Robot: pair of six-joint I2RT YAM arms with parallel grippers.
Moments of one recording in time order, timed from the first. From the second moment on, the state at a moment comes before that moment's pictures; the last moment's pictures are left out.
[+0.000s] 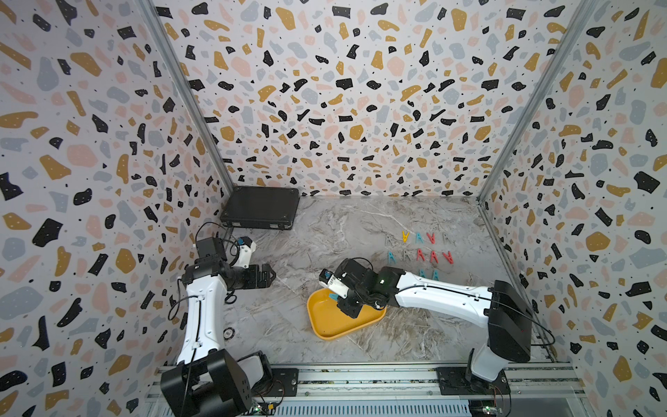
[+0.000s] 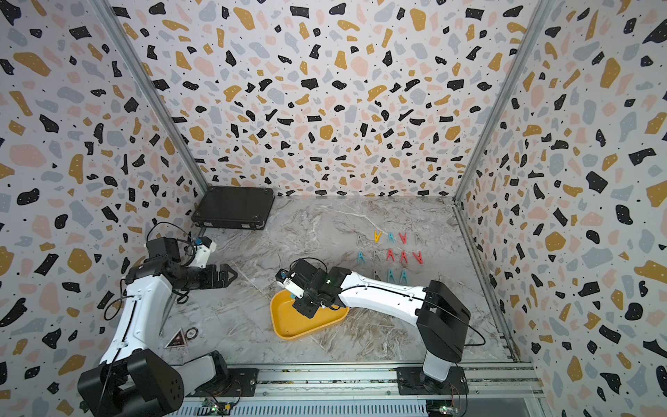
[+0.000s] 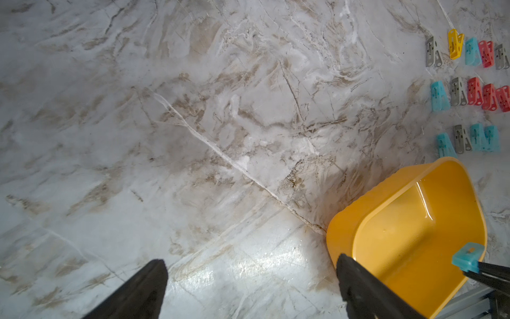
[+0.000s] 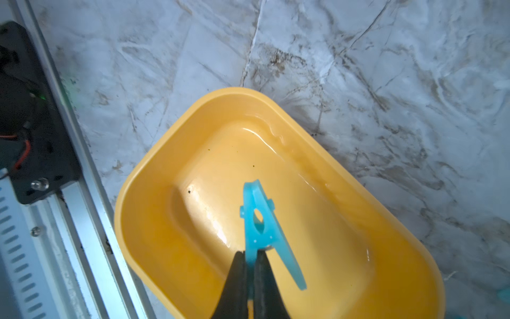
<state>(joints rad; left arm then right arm) 0.39 1.16 0.96 -0.97 0.49 0.33 1.12 1.67 1.31 -0.62 -0.06 0.01</state>
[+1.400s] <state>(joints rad) 0.08 1.18 0.95 -0.94 0.59 0.37 0.44 1.30 0.97 -0.86 0.04 0.34</state>
